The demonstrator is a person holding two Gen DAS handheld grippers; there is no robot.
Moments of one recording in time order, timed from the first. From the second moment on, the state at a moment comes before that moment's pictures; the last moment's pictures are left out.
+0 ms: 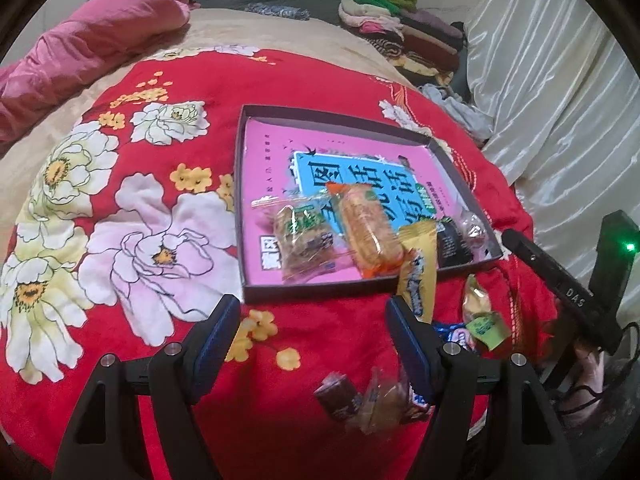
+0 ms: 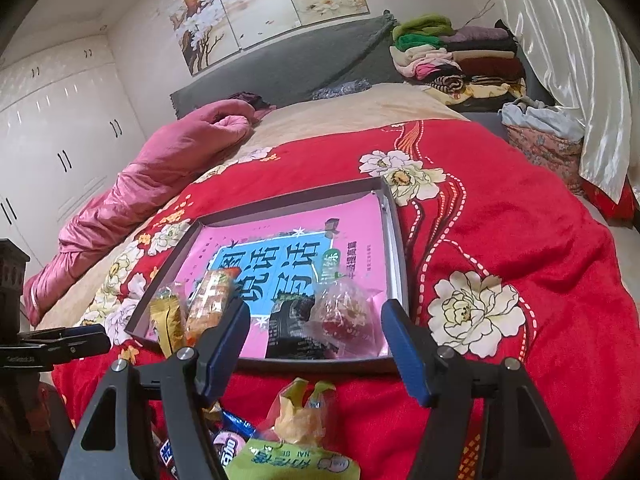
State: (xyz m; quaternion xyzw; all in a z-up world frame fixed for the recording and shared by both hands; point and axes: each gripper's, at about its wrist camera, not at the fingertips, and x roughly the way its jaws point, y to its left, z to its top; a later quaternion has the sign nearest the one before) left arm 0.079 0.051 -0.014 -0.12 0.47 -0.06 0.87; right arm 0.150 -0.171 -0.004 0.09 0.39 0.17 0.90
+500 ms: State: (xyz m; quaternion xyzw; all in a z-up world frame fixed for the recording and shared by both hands) left arm 0.063 0.058 -0.039 -0.12 0.51 -0.06 0.85; right arm 0.136 -0.163 -0.002 0.07 0.40 0.18 0.90
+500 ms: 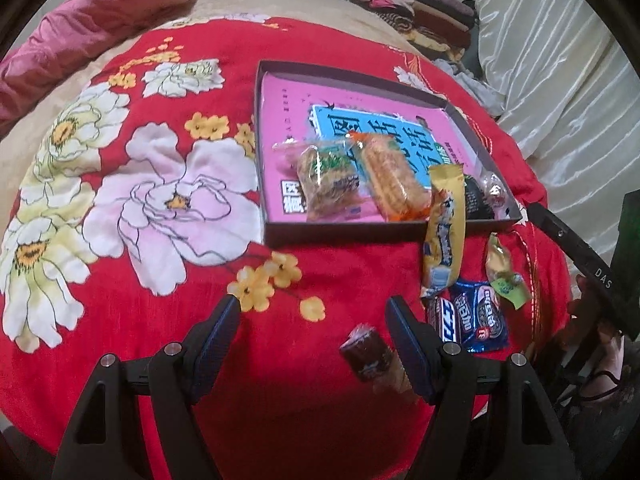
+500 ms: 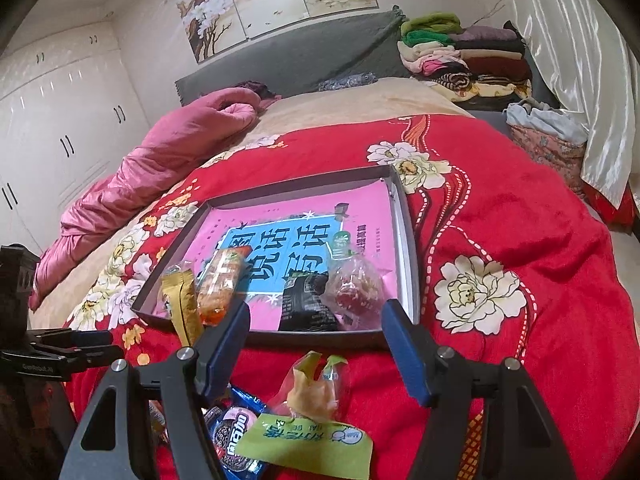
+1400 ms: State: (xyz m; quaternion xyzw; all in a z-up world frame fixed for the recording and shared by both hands) left arm 0.053 0.042 -0.065 -0.18 0.56 -0.10 0.81; right arm 0.120 -0.162 -0.011 0.06 0.44 0.16 0.88
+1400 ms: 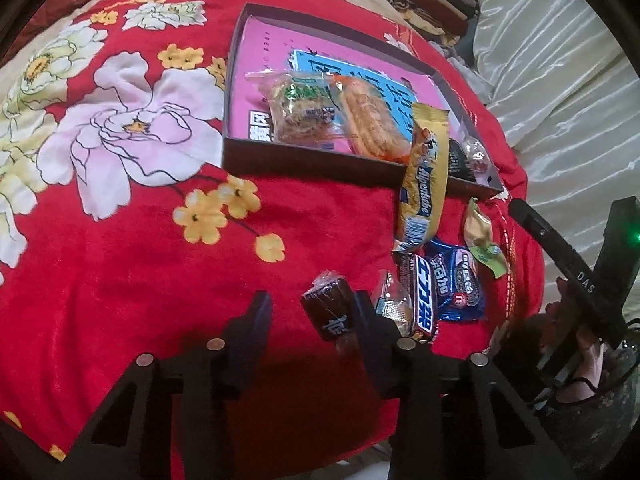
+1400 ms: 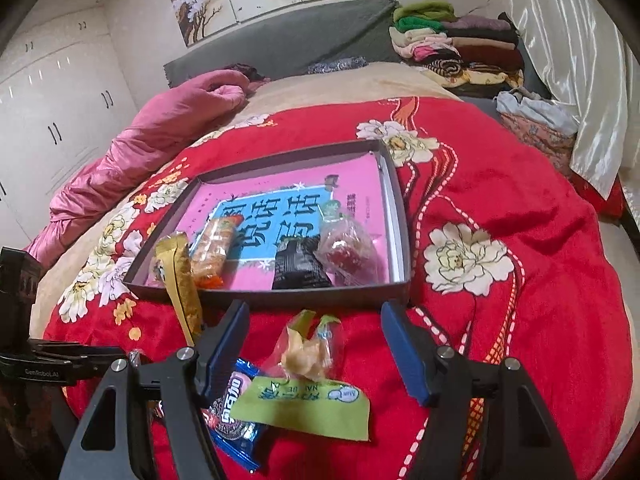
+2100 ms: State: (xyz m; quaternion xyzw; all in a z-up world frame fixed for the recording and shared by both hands) left arm 0.066 0.011 -0.083 -0.19 0.58 -0.11 0.78; right arm 0.123 -0.149 -0.038 0.02 0.50 0.15 0.85
